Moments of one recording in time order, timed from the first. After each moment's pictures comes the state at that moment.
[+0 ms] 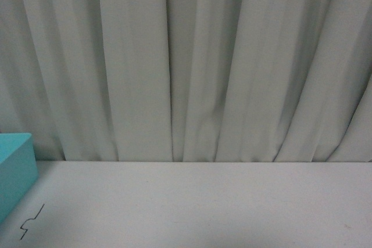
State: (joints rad) left arm 0.06 0.59 0.19 0.39 0.05 0.01; right arm 0.00 0.00 0.01 0.00 0.00 -0.01
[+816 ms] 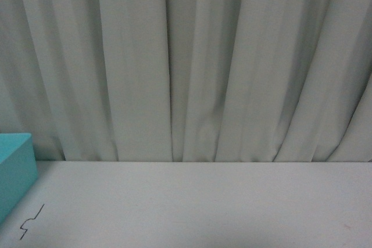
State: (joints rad) left arm 0.00 0.28 0.02 0.29 0.00 0.00; right arm 0.00 0.00 0.01 0.00 0.00 -0.01
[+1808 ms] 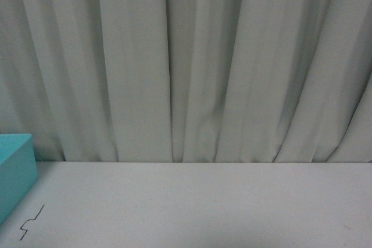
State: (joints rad) left arm 0.00 0.01 0.01 0.00 0.00 0.00; right arm 0.00 0.00 0.01 0.00 0.00 -0.01
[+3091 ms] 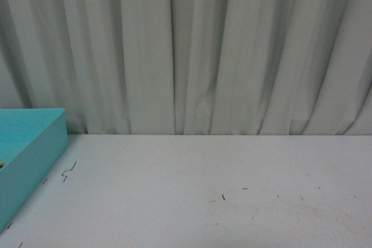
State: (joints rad) left arm 0.00 0.01 0.01 0.00 0.00 0.00; right arm 0.00 0.00 0.01 0.00 0.00 -0.01
